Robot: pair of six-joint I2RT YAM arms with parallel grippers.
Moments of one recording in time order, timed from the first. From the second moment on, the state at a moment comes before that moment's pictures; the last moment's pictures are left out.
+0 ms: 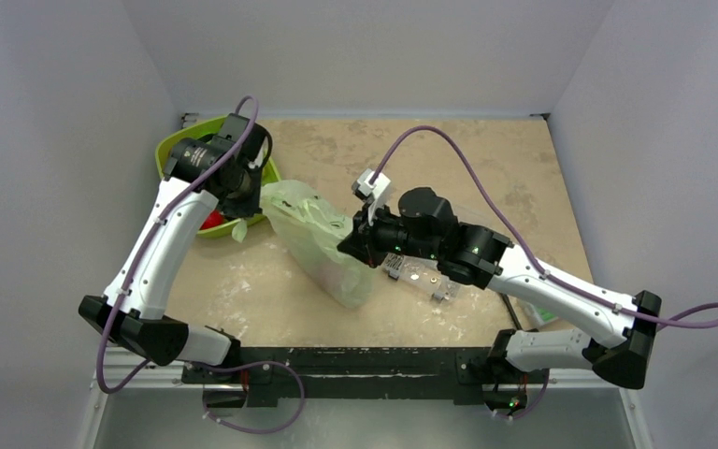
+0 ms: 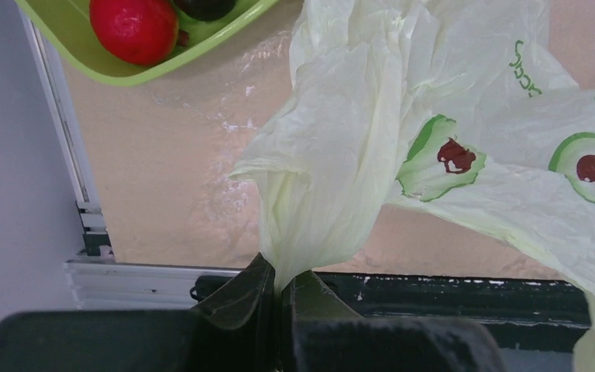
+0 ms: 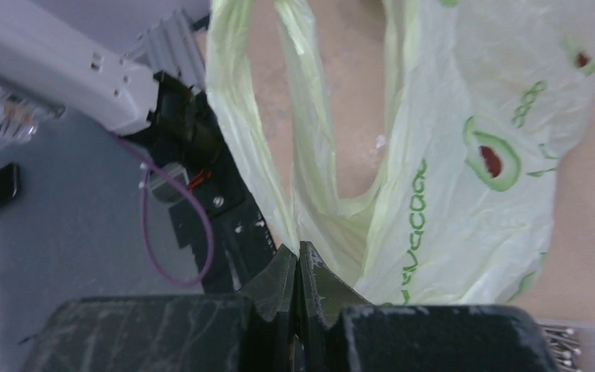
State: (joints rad) left arm -0.39 1.41 1.72 -1.48 -0.24 -0.32; right arm 1.03 1.20 1.17 -0.36 -0.17 0.25
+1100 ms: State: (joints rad) left arm -0.36 1.30 1.88 -1.54 -0.05 -0.42; right arm 1.07 1.15 1.18 -0.56 -0.41 0.18
